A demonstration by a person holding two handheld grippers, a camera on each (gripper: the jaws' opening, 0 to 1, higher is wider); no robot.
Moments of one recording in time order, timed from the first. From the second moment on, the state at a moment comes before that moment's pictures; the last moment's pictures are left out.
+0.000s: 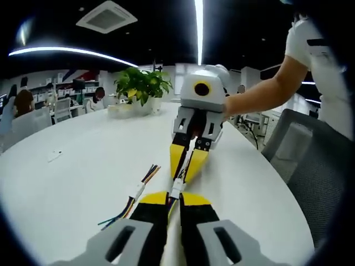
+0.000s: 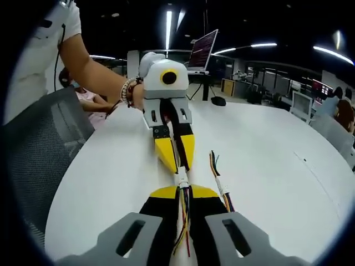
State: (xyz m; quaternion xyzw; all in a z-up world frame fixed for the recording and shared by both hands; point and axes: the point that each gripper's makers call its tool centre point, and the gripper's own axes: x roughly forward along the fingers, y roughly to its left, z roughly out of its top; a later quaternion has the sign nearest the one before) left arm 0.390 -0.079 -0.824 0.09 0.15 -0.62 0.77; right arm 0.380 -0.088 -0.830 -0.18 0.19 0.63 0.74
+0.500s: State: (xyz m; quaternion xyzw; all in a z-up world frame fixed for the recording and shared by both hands) left arm 0.415 -0.082 -0.845 0.09 0.18 -0.59 0.78; right arm 0.403 -0.091 -0.849 -0.19 0.20 0.61 0.74
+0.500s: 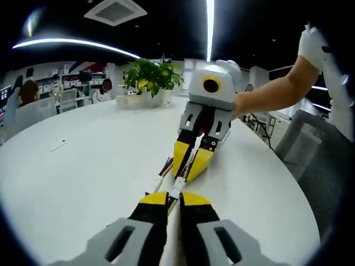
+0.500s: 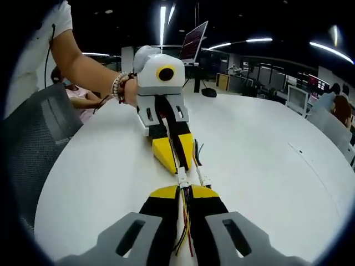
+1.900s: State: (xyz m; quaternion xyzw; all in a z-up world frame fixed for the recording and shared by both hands) left arm 0.416 -0.079 -0.835 0.09 0.19 -0.57 0.79; right arm 0.405 -0.095 -0.848 -0.18 0.22 0.59 0.76
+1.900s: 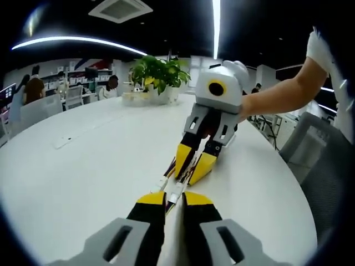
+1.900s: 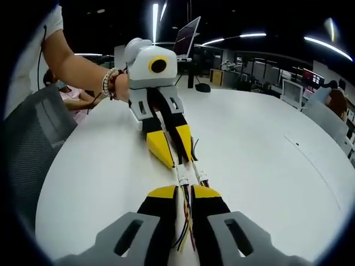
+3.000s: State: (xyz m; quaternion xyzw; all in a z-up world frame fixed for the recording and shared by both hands) left arm 0.408 -0.076 -0.743 0.01 0.16 -0.49 0.85; right arm 0.409 -0.120 -0.731 -0.04 0.16 0.48 0.86
